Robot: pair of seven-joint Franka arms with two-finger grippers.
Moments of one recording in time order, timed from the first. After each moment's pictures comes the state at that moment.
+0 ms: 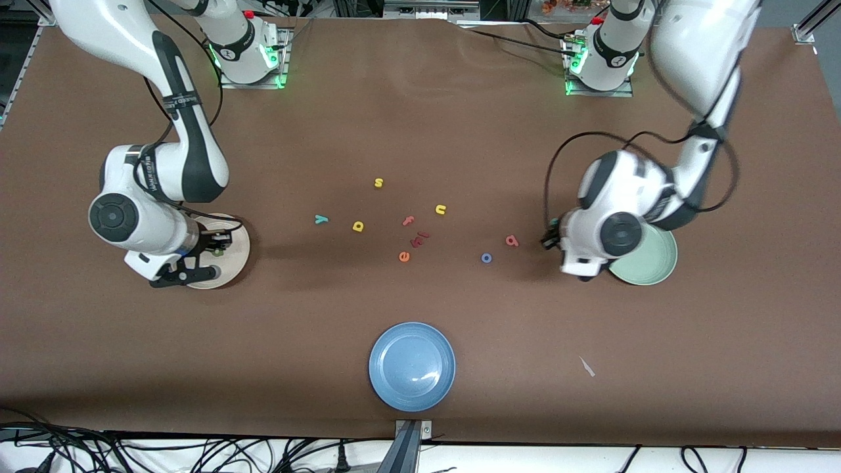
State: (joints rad) left arm -0.10 0.48 -0.18 -1.69 -0.02 1.78 -0.90; right arm 0.33 0.45 -0.25 -1.83 0.04 2.11 -0.11
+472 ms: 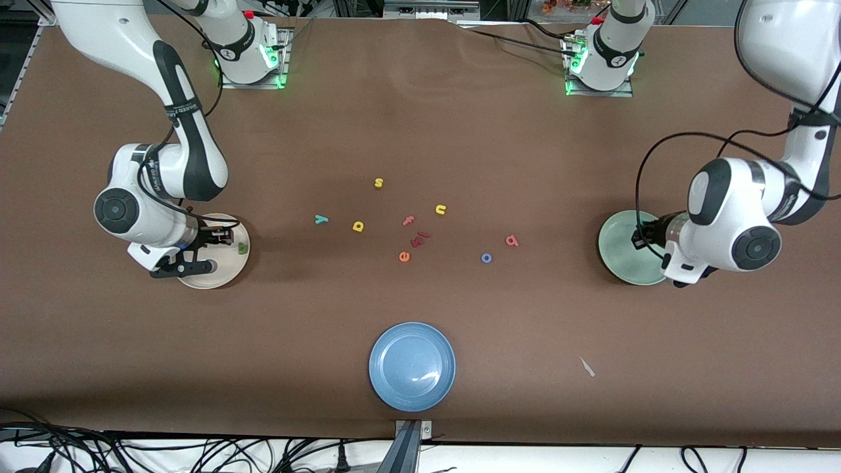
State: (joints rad) left arm 0.15 0.53 -0.17 -1.75 0.10 1.84 -0.58; right arm 0.33 0.45 -0.26 -1.92 0.10 2.18 -0.07
